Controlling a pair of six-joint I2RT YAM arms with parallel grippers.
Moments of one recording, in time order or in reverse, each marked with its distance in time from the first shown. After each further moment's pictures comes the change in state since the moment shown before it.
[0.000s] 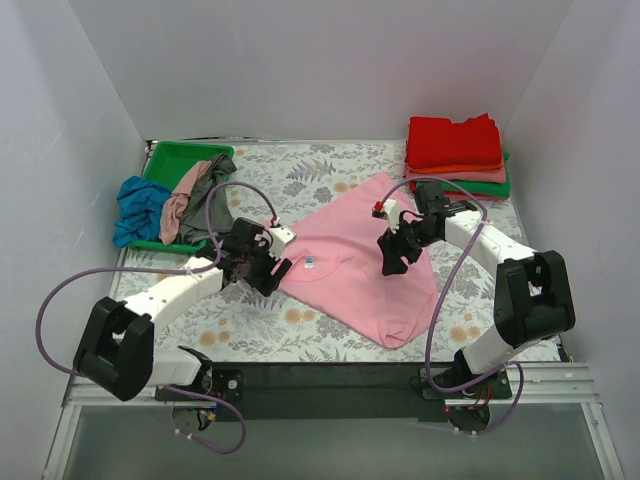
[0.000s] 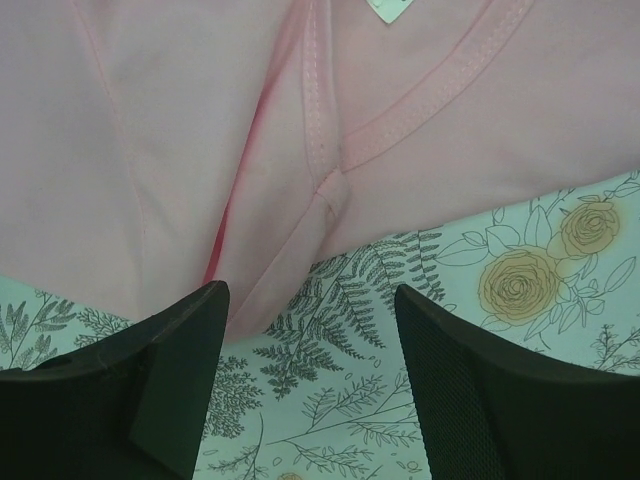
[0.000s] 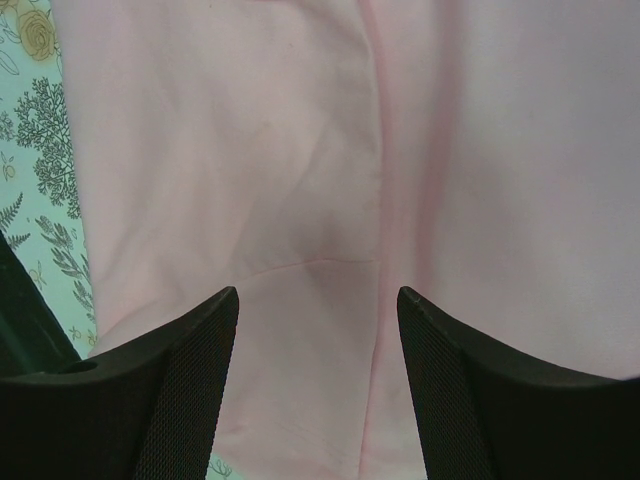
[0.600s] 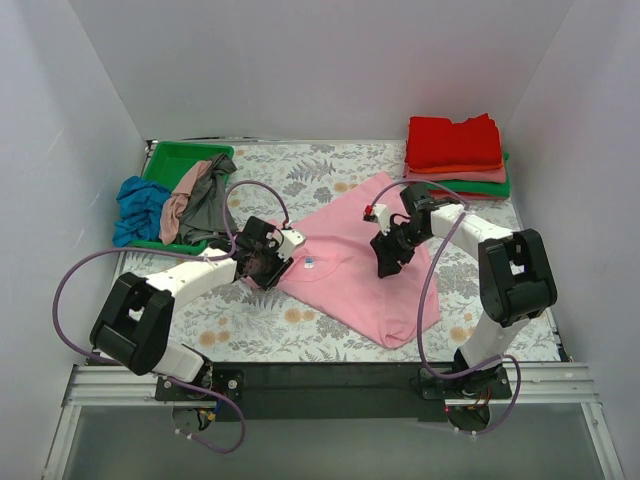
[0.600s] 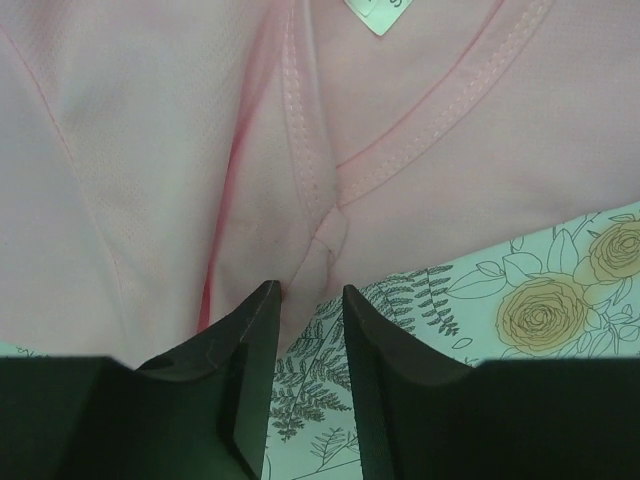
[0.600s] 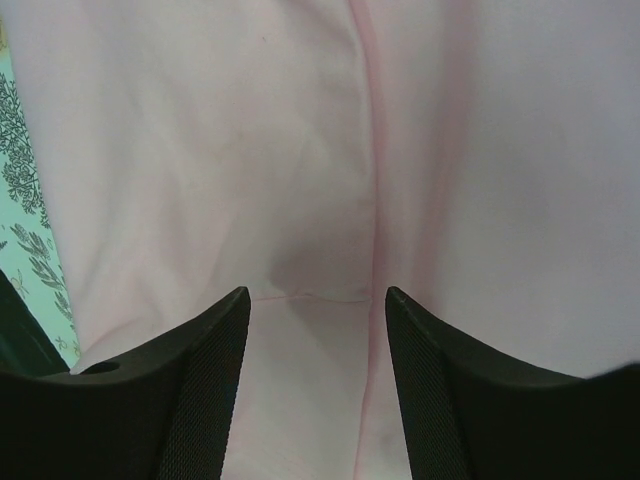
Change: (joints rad) left arm -0.027 0.163 0.041 0.034 0.001 0.060; right arm 0.031 0.137 0.054 -0.001 0.021 0.007
